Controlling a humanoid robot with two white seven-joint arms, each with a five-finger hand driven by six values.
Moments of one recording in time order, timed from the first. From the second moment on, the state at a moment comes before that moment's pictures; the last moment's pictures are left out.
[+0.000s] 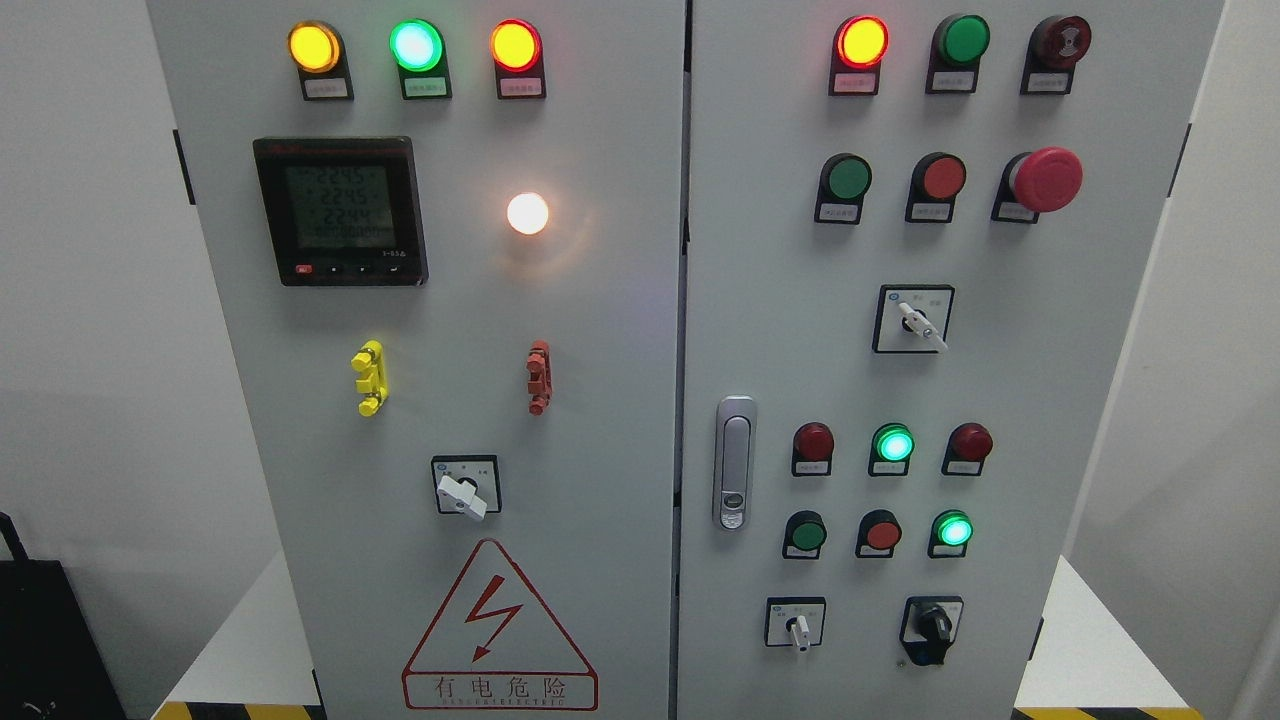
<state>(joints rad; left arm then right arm) 0.43 0.05 -0.03 -1.10 -0.08 -0.55 -0.07 0.15 0.12 -0.13 -0.13 0.21 0.11 -0.12</state>
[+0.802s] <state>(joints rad) 0.28 0.02 -0.03 -0.44 -0.07 -0.08 -0.18 0.15 0.12 -0.13 -0.13 0.21 0.11 -0.12</state>
